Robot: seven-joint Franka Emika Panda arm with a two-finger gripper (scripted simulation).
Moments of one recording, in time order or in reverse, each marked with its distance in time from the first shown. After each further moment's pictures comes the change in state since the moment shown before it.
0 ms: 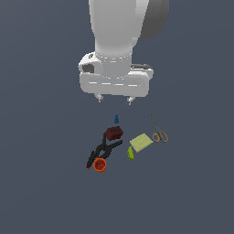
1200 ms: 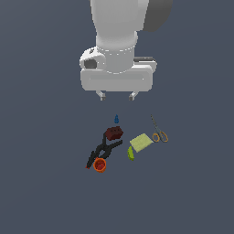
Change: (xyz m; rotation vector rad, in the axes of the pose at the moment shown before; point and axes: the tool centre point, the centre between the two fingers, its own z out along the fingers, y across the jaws) arm -0.001 -0.008 -0.014 0.021 0.006 -0.083
